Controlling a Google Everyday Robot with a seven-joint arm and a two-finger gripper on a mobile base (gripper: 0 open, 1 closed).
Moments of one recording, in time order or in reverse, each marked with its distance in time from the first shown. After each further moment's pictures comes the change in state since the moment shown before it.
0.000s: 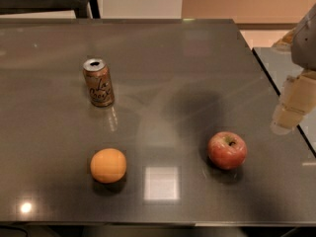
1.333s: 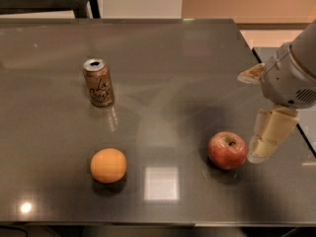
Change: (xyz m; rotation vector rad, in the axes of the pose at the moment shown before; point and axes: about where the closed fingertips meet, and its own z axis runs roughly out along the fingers) arm -0.024 0.041 0.052 -0.112 -0.135 -0.111
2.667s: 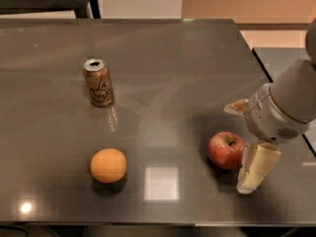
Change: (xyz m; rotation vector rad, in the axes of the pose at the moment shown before) arm 0.007 0.037 0.059 -0.092 -0.030 -0.031
